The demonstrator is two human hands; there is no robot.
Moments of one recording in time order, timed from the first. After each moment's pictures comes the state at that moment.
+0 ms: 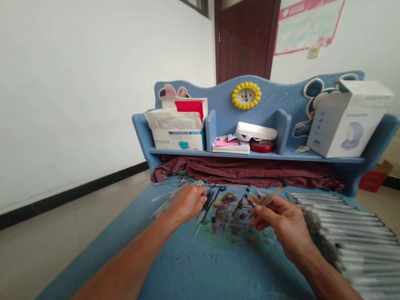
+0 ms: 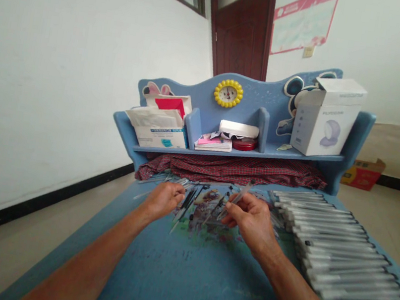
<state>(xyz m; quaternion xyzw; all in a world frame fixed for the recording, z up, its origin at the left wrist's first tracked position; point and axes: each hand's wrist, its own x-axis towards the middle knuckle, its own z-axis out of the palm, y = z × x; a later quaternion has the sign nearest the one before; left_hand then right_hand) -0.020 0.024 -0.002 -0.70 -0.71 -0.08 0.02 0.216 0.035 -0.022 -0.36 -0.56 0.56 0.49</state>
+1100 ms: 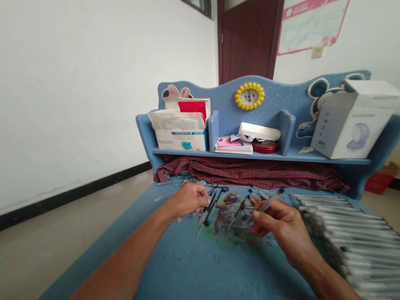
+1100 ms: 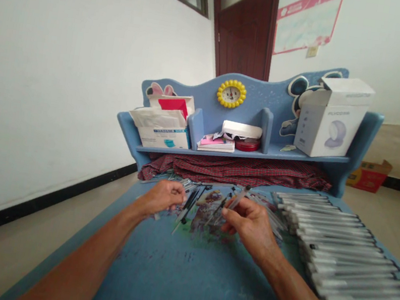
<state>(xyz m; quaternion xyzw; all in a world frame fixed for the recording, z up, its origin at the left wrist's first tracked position) -0.030 0.021 0.007 -0.65 -0.70 -0.20 -0.19 0.214 0.031 -0.024 -0.34 -0.60 0.57 0.45</state>
